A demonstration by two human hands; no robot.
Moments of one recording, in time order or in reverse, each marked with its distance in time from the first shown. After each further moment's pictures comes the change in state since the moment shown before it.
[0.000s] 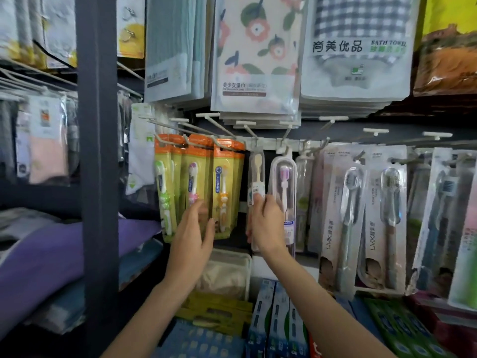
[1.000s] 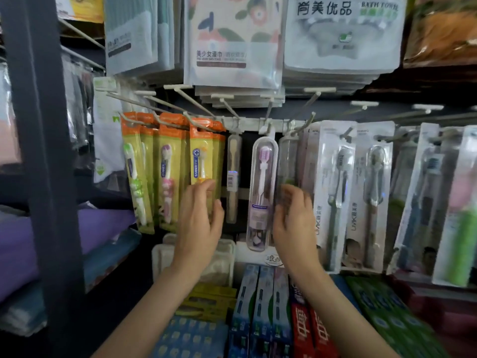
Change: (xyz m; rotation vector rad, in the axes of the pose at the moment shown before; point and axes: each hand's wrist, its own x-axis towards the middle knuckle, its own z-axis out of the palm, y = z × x) left_hand 0.004 0.031 0.035 -0.036 0.071 0.143; right_hand -0.029 0.023 -0.065 -0.376 0.183 -0.234
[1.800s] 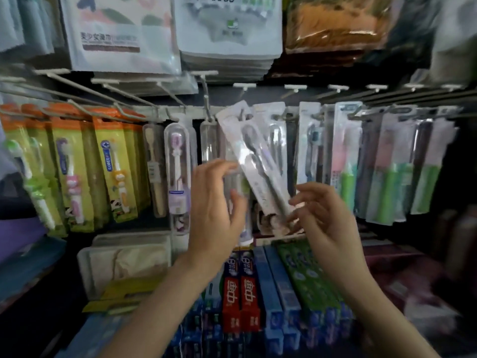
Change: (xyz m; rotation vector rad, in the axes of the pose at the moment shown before) left_hand -0.022 0.135 0.062 -0.303 0.039 0.257; right_hand -0.050 0.030 -0.165 0.320 0.038 0.027
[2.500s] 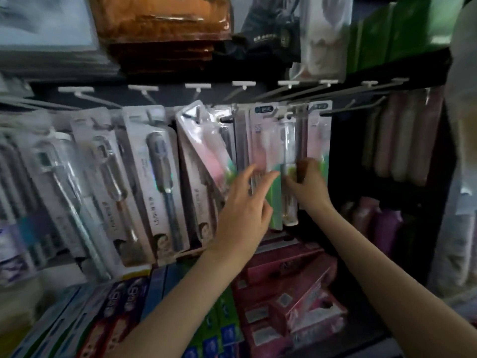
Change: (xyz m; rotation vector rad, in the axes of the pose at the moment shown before) left_hand 0.001 0.117 0.227 0.054 -0.475 0.030; right_hand 0.116 0.138 -0.215 -0.517 0.187 0.301
